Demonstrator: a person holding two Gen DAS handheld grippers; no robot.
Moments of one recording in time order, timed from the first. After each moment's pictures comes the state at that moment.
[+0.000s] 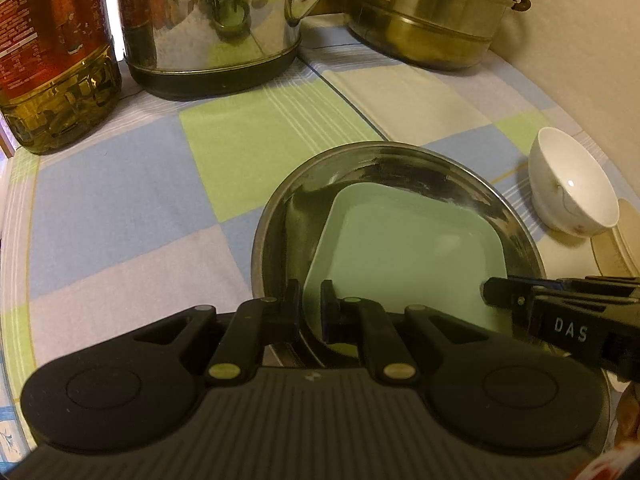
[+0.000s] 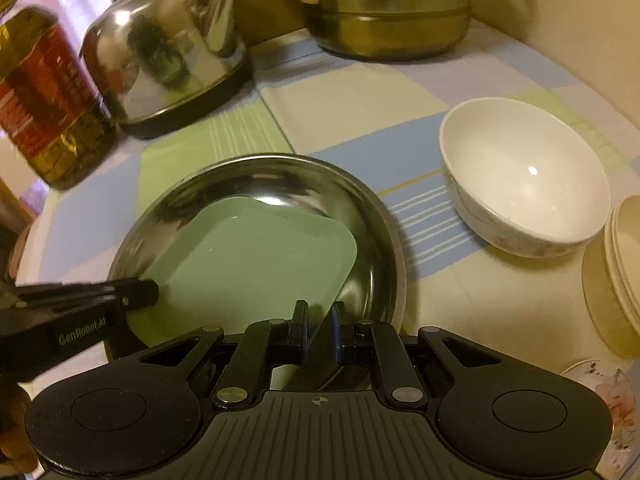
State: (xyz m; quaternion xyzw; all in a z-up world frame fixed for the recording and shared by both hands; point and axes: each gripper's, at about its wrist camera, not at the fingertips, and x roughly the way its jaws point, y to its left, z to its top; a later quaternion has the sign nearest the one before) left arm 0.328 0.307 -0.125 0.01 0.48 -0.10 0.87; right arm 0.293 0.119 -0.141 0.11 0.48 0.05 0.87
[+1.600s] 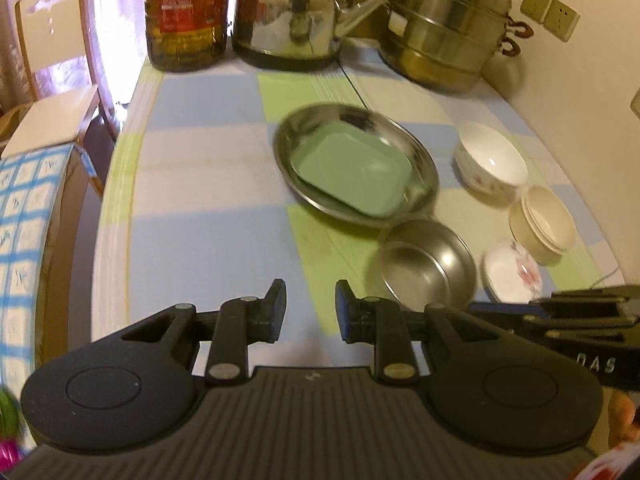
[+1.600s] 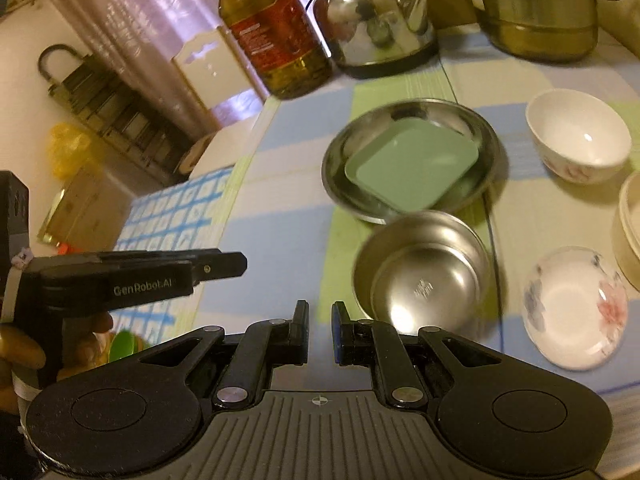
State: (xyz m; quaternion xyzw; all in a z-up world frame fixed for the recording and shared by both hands) left arm 0.107 0.270 -0.039 -0.08 0.47 0.00 0.88; right arm 0.138 0.058 -0.074 0.08 0.47 0.36 0.80
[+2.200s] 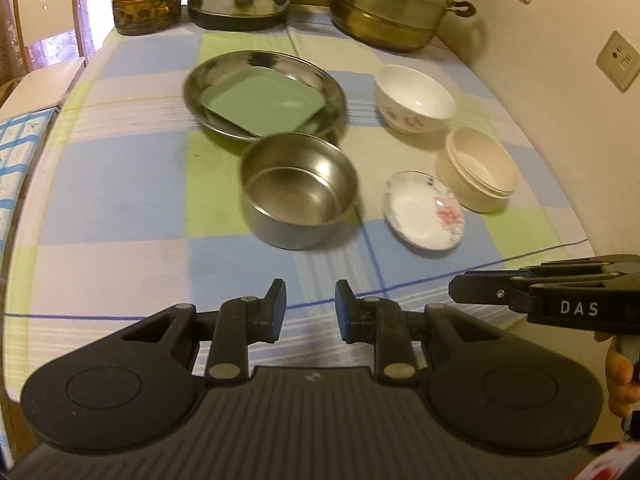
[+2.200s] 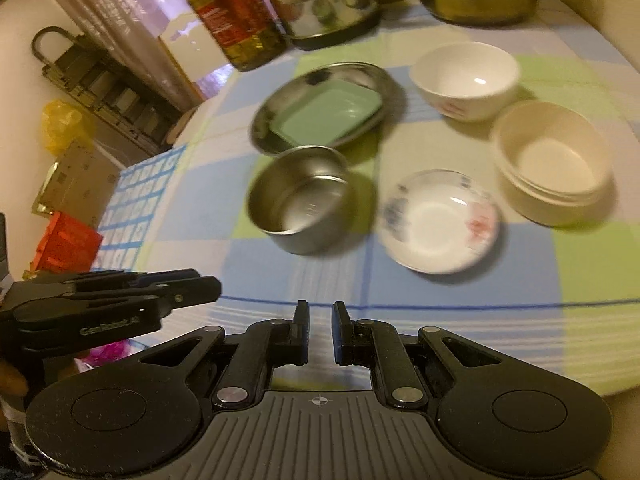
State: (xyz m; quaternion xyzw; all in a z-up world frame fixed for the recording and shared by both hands) left arm 0.059 0.143 -0.057 -0.11 0.48 0.00 0.87; right arm 0.121 -0.071 -0.089 0.07 0.51 0.34 0.79
